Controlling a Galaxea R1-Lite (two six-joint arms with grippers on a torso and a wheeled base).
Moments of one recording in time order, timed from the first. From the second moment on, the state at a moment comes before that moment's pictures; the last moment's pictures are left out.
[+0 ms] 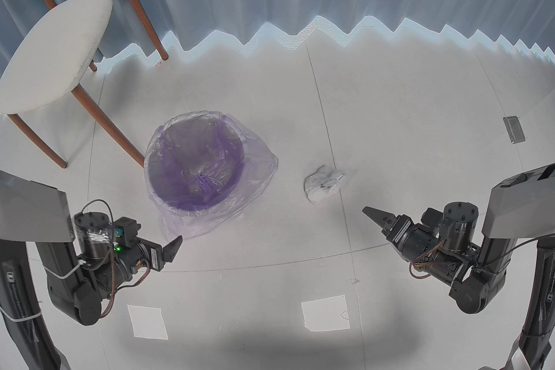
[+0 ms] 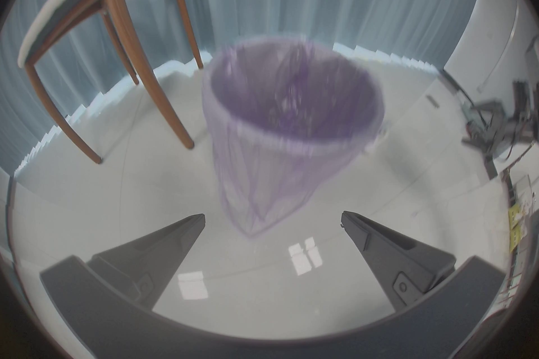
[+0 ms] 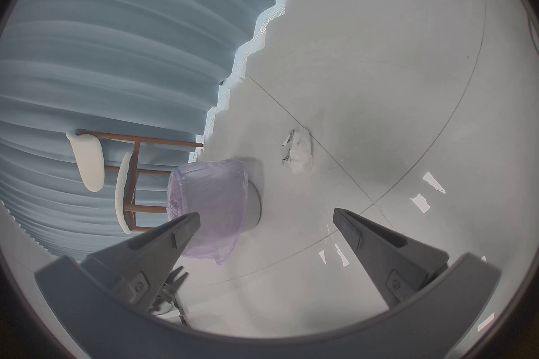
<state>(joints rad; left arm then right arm) -0.14 2.18 -0.25 -1.55 -0.05 0.07 0.39 2.21 -0.39 -1.55 0.13 0.91</state>
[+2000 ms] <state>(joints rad) -0.20 1.37 -0.66 -1.15 -0.49 -0.45 0.40 2.27 -0.86 -1.04 0.05 0.50</state>
